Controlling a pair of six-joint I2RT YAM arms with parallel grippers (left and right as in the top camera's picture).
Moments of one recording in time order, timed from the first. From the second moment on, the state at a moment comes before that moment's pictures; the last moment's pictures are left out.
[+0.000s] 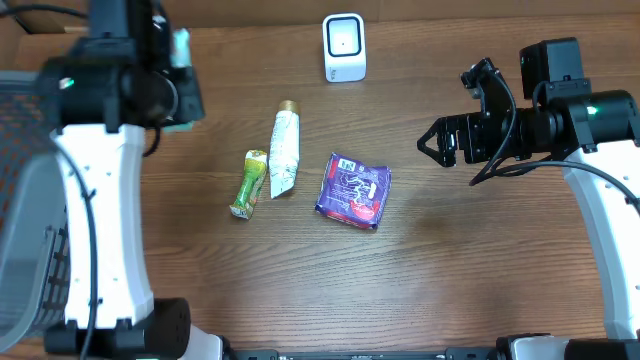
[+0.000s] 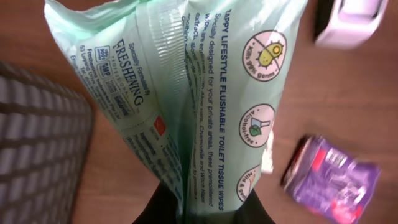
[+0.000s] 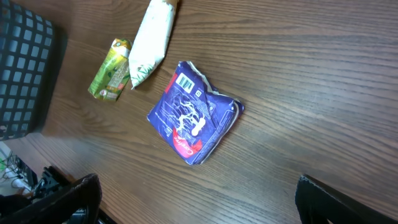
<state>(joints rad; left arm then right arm) 0.00 1.69 2.08 -1.49 -0.06 -0.18 0.11 1.52 1.58 -1.22 -0.53 -0.06</state>
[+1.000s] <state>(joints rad) 0.00 1.70 1.19 -0.92 -0.11 -0.05 0.11 1.52 1.58 -1.22 -0.53 -0.06</state>
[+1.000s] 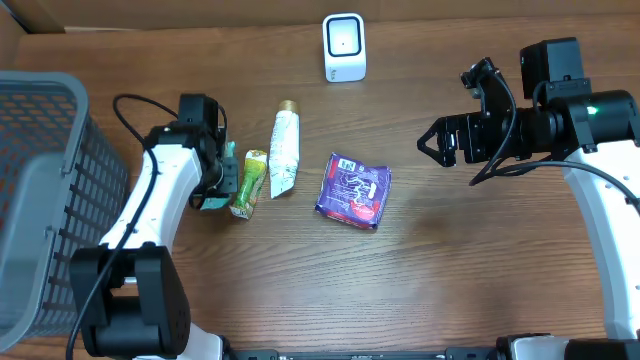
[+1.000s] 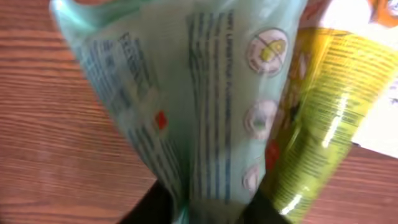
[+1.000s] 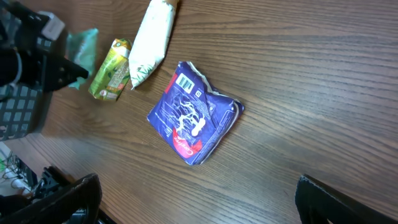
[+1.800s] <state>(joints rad) 0.00 1.59 1.55 -1.22 -0.04 -0.07 0.10 1.51 1.73 -1.31 -0.49 -0.05</state>
